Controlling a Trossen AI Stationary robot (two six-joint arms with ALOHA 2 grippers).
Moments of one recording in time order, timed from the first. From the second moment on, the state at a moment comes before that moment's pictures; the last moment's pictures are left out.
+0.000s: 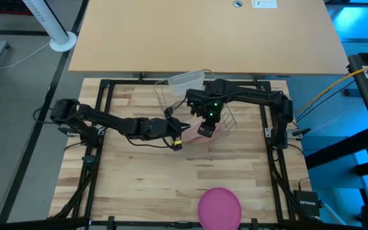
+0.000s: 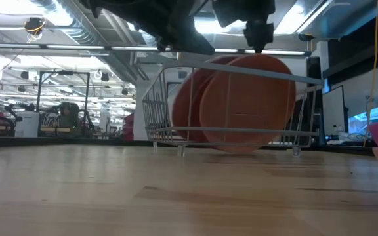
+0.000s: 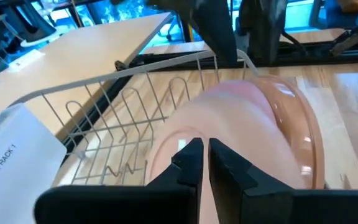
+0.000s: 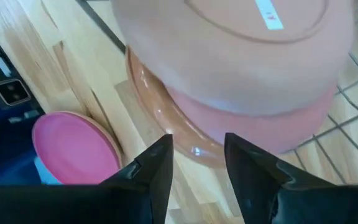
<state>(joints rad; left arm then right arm) -0.09 1.59 0.96 0.27 -0.45 0.07 -0.15 1.89 1.95 -1.57 -0.31 0.25</state>
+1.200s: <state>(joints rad) -0.07 1.25 0.96 -0.35 0.08 -0.25 -0.15 1.78 1.95 -1.57 -0.20 0.28</state>
